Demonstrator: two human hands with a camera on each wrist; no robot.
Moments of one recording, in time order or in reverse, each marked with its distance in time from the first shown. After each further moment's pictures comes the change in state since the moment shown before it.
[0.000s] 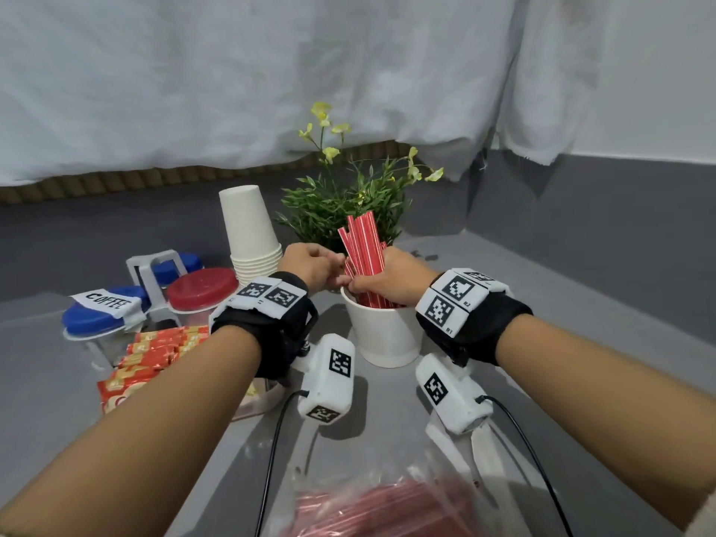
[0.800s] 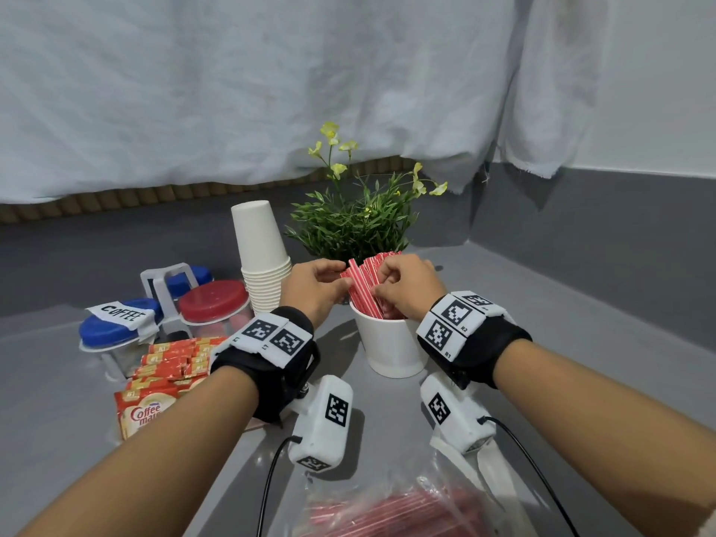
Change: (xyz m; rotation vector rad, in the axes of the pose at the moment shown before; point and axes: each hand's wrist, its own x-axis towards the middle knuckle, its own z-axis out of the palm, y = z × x) left_hand -0.018 -0.011 -0.008 0.119 0.031 0.232; right_hand 0.002 0.006 0.009 0.059 0.253 0.083
